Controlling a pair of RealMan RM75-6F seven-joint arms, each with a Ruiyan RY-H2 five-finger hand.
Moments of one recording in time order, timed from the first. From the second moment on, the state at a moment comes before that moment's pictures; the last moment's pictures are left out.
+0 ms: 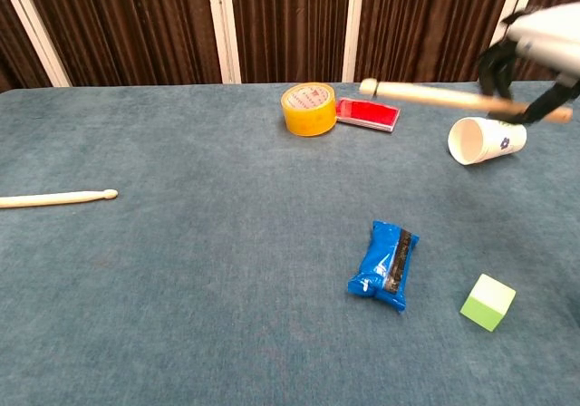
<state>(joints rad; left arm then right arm) -0.47 -1.16 -0.30 -1.70 0.89 1.19 0.24 0.64 -1.38 0.14 -1.36 -1.43 1.14 -0.20</state>
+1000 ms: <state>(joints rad) -0.41 -1.08 -0.26 -1.74 1.03 1.22 0.12 0.71 -1.70 0.11 -0.99 -1.44 1.03 -0.23</state>
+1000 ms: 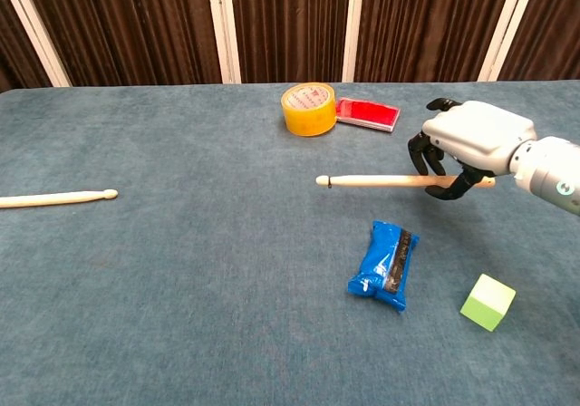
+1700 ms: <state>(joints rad) -0.41 -1.09 -0.26 -1.73 1.00 1.21 0.13 0.72 -1.67 0.16 -1.04 -1.30 0.95 -0.40</state>
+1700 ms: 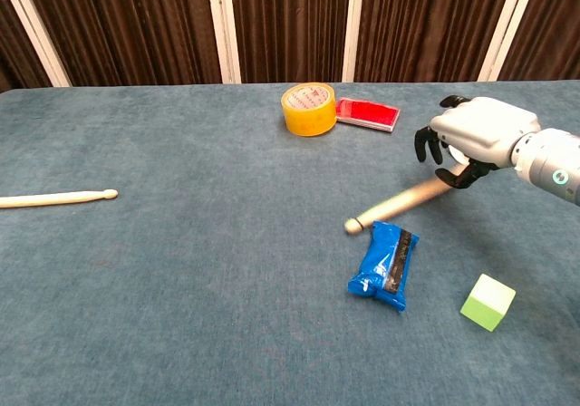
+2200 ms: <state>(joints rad) -0.39 -1.06 -0.24 -1.76 1.07 1.24 0.12 0.67 -1.57 0.24 -1.33 -1.10 1.03 -0.62</state>
